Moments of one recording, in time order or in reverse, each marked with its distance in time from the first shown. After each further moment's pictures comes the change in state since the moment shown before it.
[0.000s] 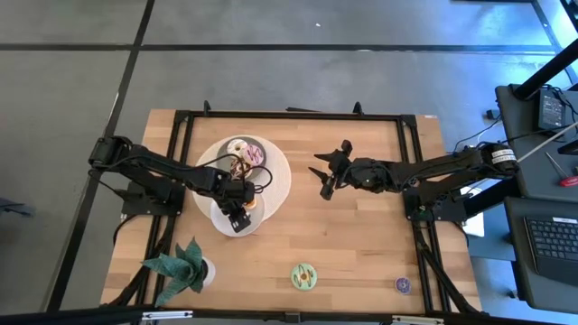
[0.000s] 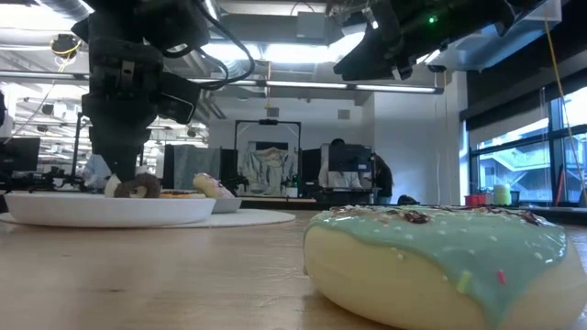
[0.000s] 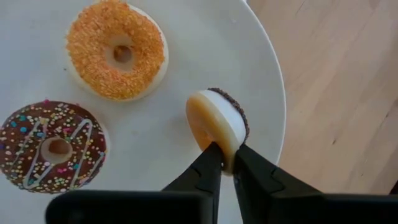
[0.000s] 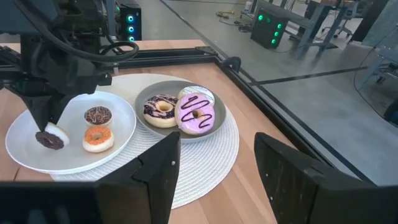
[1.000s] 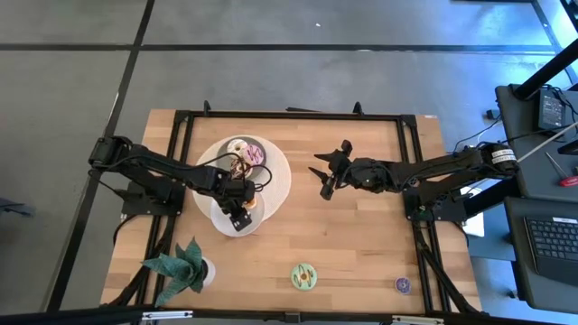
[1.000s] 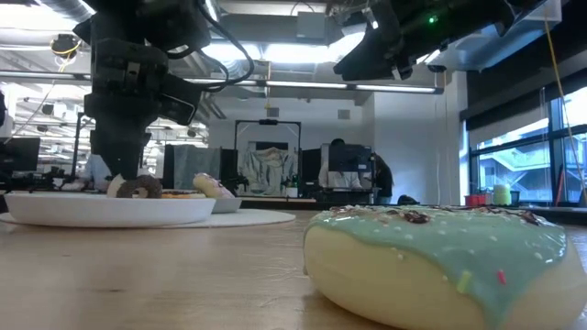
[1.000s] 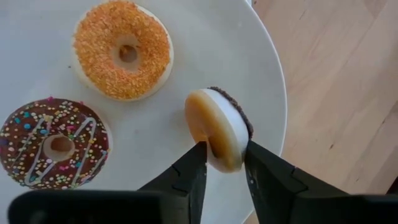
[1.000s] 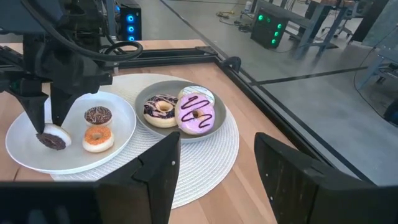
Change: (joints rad) left arm 0.014 0.000 0.000 -0.001 0.007 -0.025; right arm 0.000 0.000 0.000 0.000 0.000 -0.001
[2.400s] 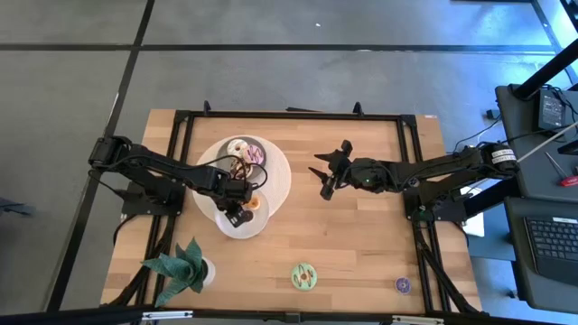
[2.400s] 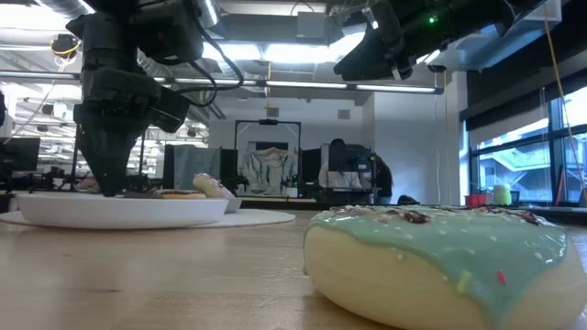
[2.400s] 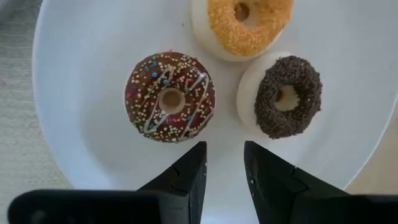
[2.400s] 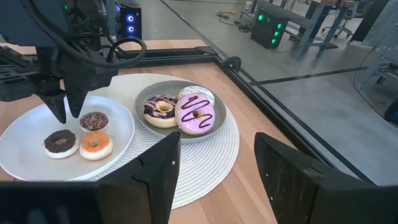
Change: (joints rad) left arm 0.000 0.000 0.000 -0.142 -0.117 -0.057; right arm 0.000 0.000 0.000 0.000 0.000 0.000
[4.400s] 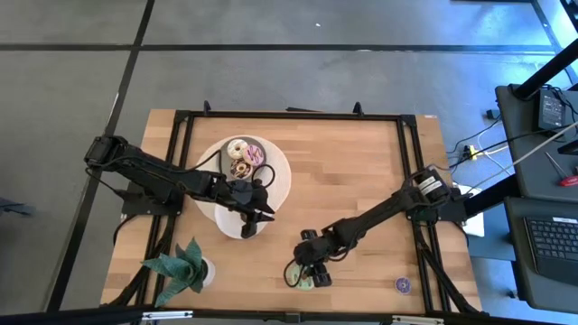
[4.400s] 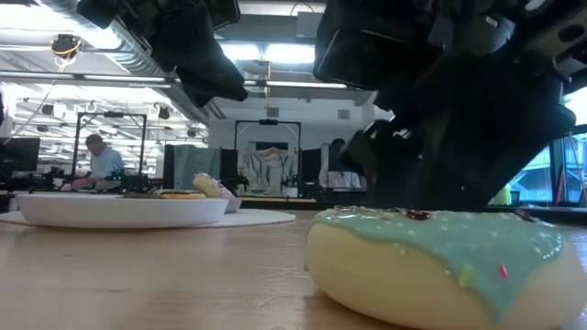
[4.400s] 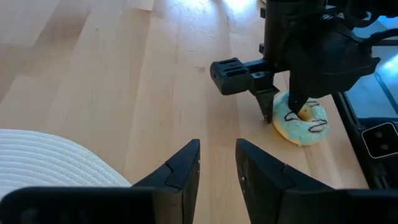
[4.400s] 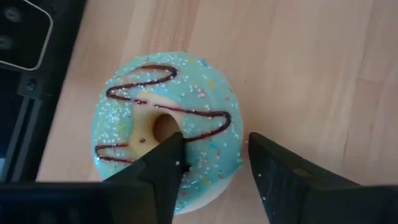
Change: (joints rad) left arm -0.103 -0.046 0.021 0.655 -0.100 0.529; right arm 0.388 0.729 0.500 -0.463 -0.638 0.280
